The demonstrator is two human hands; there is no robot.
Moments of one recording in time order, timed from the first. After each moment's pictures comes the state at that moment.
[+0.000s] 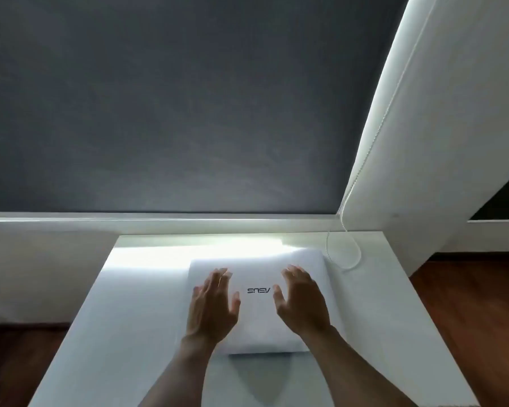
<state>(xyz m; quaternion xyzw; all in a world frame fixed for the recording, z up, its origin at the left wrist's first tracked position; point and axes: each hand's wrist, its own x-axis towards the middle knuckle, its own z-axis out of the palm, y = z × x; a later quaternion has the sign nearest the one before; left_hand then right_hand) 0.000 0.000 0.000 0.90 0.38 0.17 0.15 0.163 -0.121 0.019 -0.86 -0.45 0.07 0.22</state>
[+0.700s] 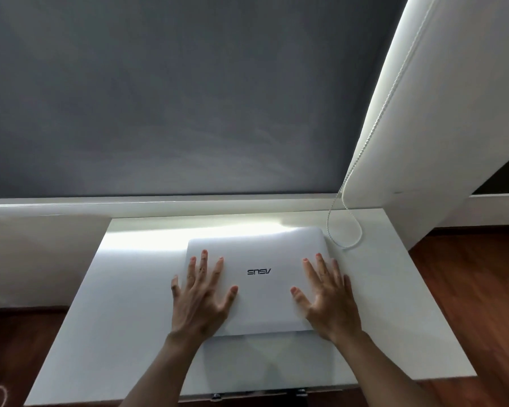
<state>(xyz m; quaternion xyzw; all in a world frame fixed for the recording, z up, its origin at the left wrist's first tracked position) -0.030 0.002 -0.009 0.90 0.42 0.04 0.12 0.186 -0.180 -0.013 -0.89 -0.42 0.10 0.15</state>
